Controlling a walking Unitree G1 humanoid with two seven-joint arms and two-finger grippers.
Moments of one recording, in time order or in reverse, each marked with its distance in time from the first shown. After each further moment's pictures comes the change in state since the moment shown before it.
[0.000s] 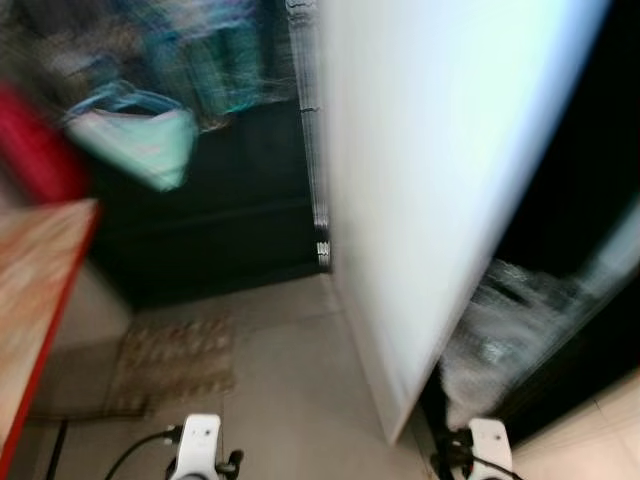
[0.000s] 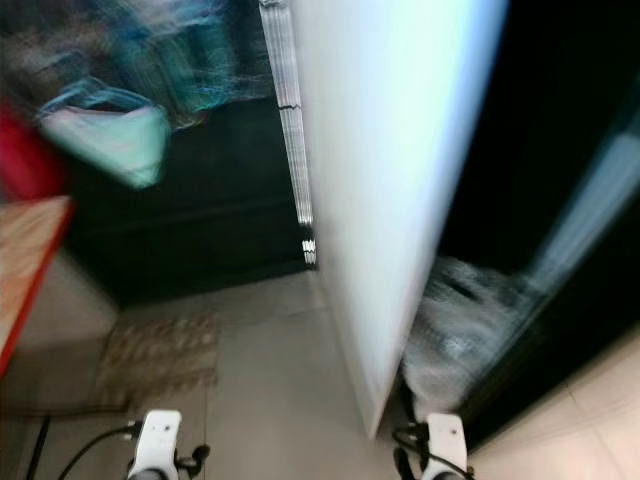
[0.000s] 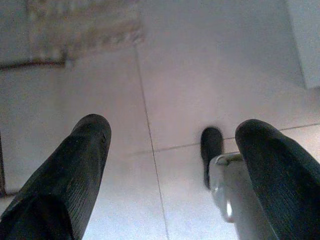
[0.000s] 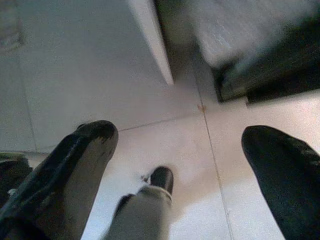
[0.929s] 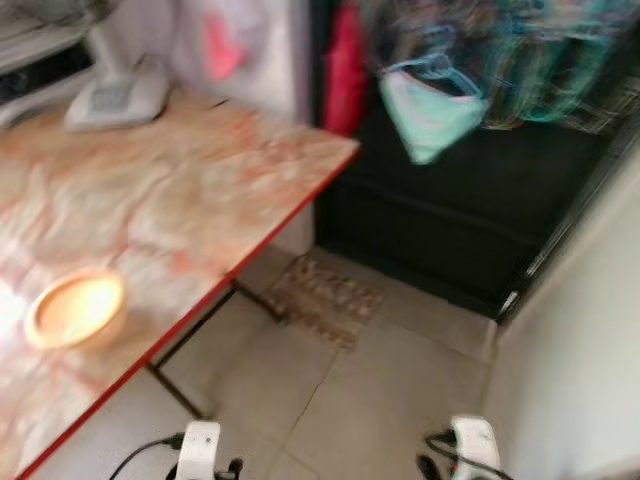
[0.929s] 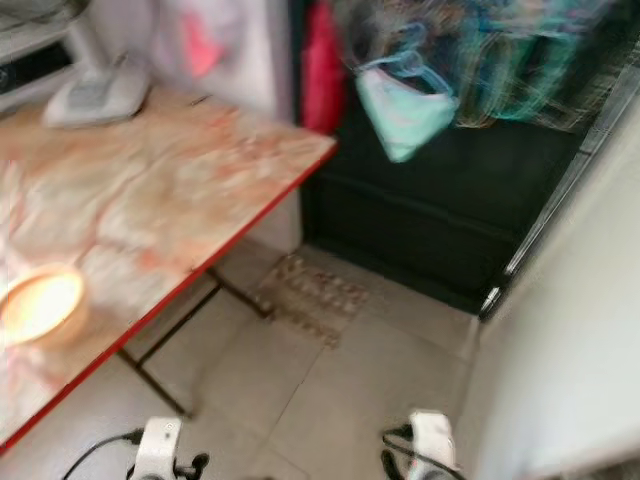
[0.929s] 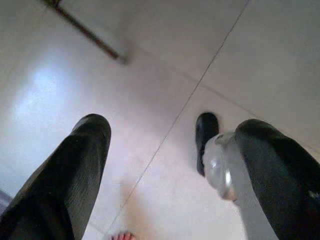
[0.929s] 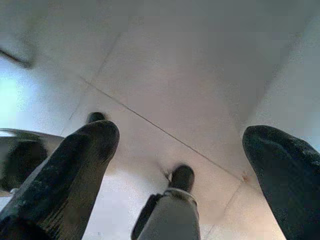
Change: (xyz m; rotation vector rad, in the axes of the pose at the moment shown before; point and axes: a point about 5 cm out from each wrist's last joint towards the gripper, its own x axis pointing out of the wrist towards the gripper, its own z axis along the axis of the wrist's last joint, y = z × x) left arm -0.003 -0.006 -0.011 0.015 0.025 -0.018; right arm 0.002 0.014 -0.005 -0.041 0.022 0.073
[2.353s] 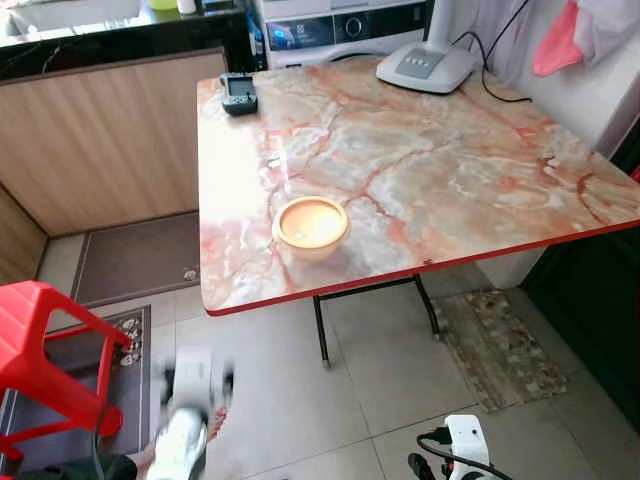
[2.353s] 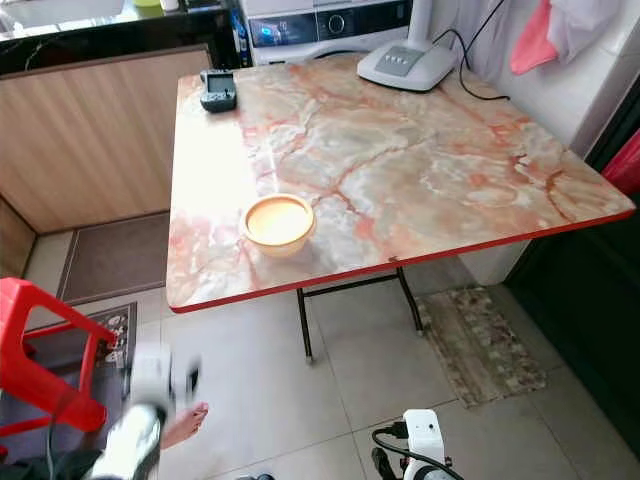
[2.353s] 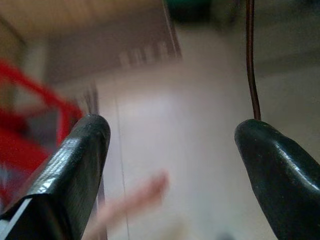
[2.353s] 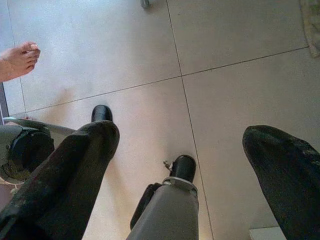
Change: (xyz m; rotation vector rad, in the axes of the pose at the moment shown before) left arm 0.001 0.014 0.117 -0.018 -0.539 0.150; right arm 0.000 -0.001 0.001 -0.040 0.010 0.022
